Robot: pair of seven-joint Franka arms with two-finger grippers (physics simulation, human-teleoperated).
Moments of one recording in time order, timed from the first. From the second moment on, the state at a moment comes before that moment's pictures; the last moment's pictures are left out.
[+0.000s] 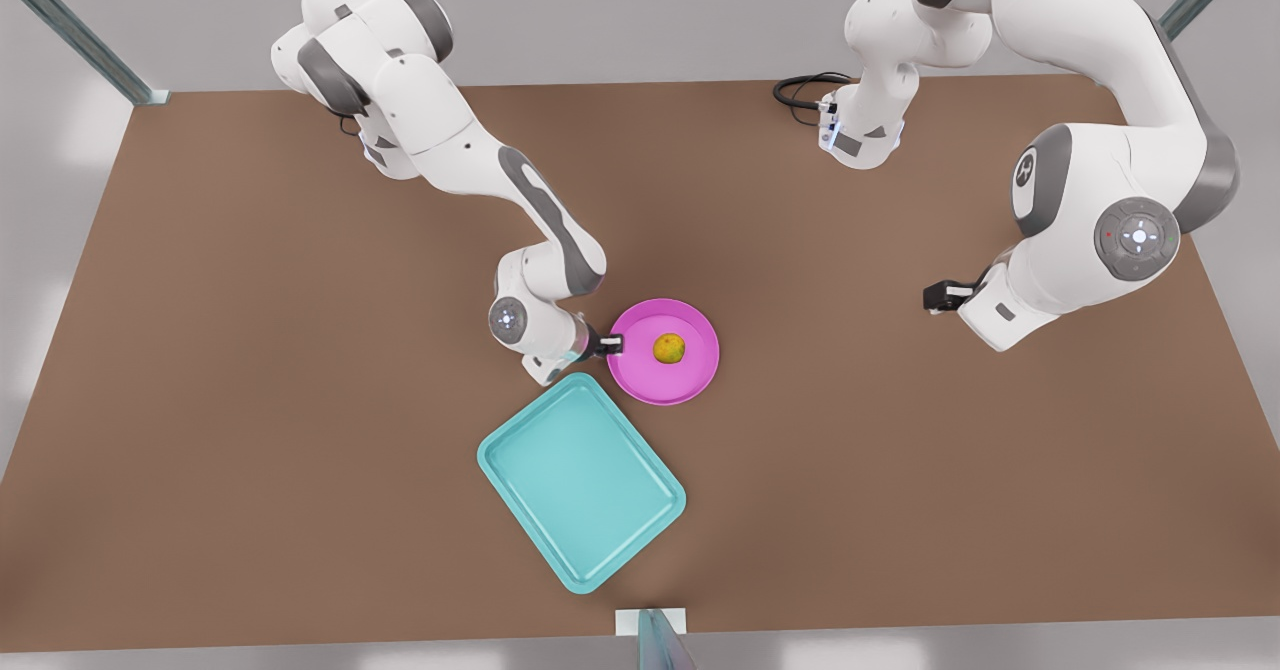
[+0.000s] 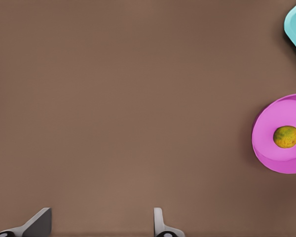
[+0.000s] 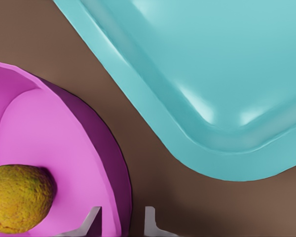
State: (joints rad) left arm -0.24 0.33 0.11 -1.25 0.01 1.36 -0.03; right arm 0.65 0.70 0.01 -1.75 0.73 2.47 0.10
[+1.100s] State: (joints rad) left arm -0.24 0.33 0.11 -1.25 0.01 1.36 0.00; right arm 0.40 0.69 0.00 -1.49 0.77 2.42 0.12
